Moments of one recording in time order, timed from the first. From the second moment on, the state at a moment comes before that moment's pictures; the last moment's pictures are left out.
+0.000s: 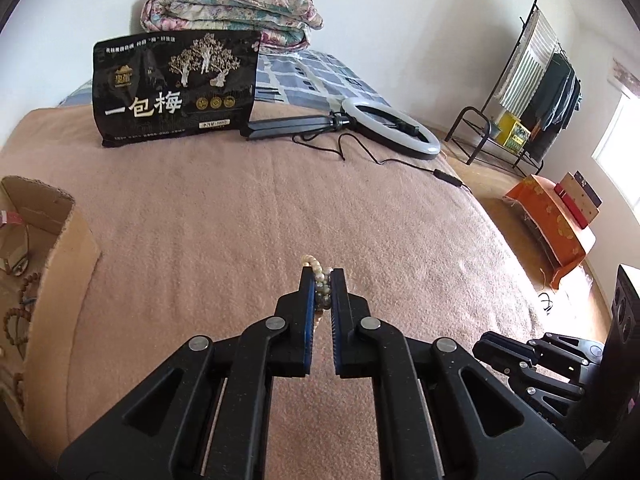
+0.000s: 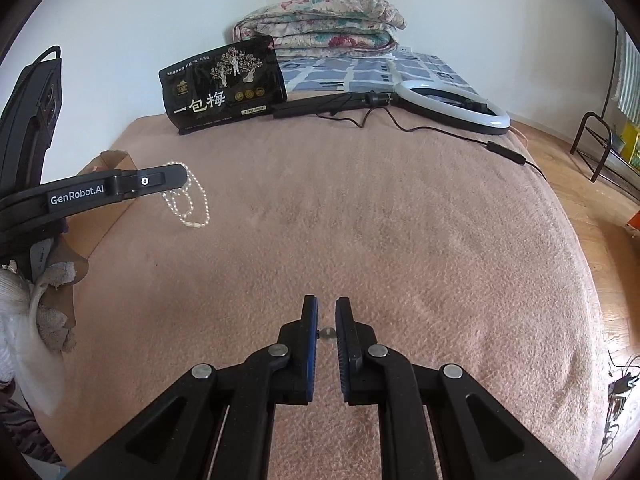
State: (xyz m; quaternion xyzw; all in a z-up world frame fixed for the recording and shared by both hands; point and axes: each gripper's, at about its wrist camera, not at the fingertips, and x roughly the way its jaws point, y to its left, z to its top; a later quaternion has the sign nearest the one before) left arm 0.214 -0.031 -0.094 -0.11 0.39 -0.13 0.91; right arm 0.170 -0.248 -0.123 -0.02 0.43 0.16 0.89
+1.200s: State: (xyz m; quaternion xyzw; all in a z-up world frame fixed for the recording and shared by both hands) left arm 0.092 0.110 0.006 -0.08 0.30 -0.03 0.95; right arm 0.130 -0.121 -0.024 -0.05 0.36 0.26 0.90
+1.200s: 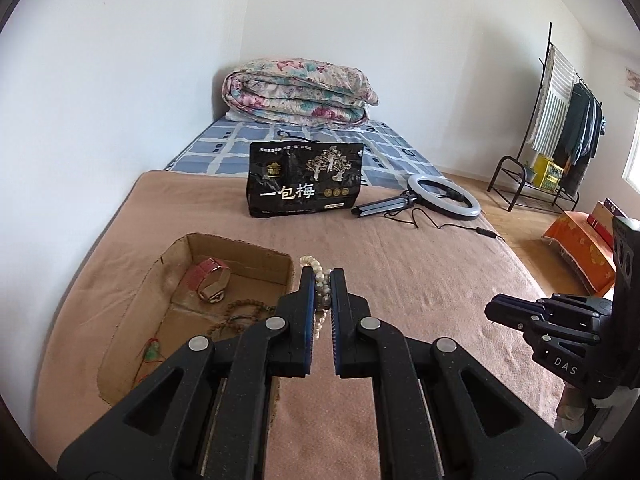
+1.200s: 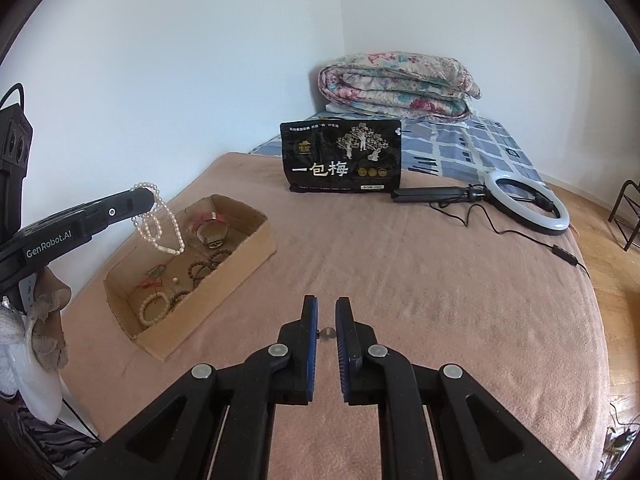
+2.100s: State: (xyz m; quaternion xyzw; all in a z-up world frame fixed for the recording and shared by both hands) left arm 0.074 0.213 -0.035 -0.10 0.33 0.05 0.94; right arm 0.155 0.032 -0.029 -0.08 0.36 0.33 0.87
